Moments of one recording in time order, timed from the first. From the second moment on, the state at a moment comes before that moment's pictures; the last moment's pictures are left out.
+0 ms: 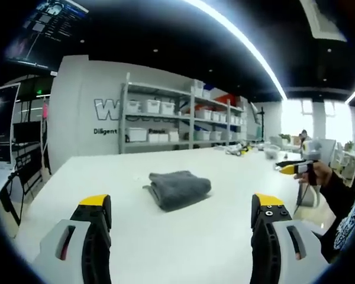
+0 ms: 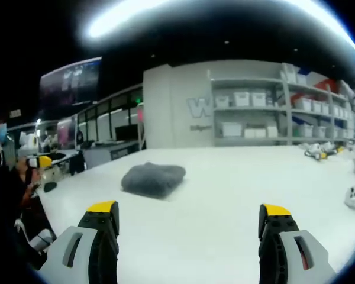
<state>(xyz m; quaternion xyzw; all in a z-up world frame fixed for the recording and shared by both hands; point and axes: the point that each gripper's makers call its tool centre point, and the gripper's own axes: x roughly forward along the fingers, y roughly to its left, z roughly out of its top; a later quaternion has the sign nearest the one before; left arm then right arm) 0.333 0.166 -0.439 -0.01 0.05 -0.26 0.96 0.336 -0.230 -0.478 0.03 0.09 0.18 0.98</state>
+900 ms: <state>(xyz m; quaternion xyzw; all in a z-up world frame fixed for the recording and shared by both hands) 0.428 0.172 -0.427 0.01 0.09 -0.26 0.96 0.427 -0.240 -0.437 -0.02 0.10 0.18 0.98</state>
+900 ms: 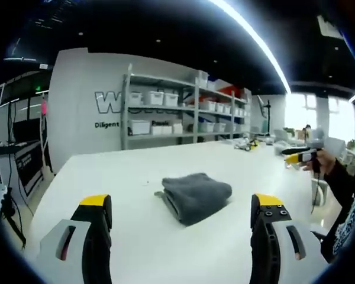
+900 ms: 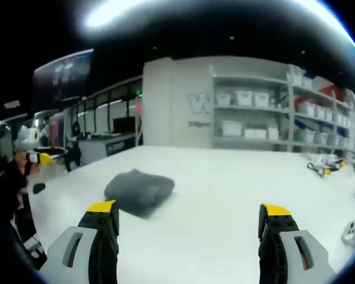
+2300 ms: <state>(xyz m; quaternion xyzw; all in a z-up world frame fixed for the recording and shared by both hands) 0.497 0.168 -0.367 0.04 0.08 -0.28 0.95 0.506 -0.224 -0.363 -0.07 0.05 0.20 0.98</state>
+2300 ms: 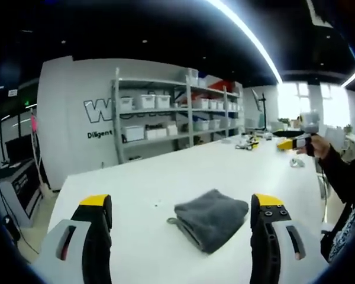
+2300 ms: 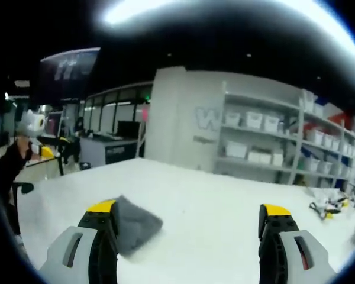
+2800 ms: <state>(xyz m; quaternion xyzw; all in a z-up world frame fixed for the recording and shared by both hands) 0.503 0.165 -0.361 0.04 0.07 -0.26 0.96 0.505 -0.216 -0.358 -0.06 0.04 0.21 0.97</state>
